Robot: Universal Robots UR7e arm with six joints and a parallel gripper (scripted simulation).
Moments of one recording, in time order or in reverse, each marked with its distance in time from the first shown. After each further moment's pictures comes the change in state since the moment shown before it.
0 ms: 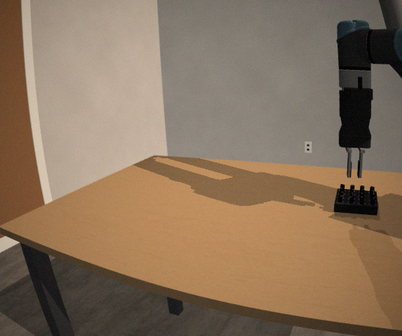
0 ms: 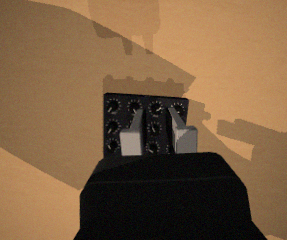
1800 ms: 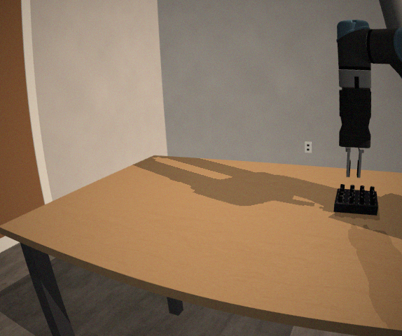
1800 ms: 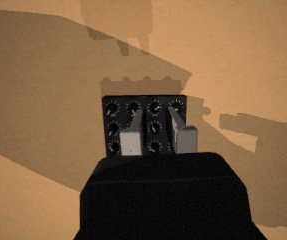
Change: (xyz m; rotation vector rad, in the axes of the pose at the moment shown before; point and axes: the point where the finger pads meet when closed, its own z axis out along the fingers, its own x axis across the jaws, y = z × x) arm 0.002 0.001 -0.001 -0.001 -0.001 0.081
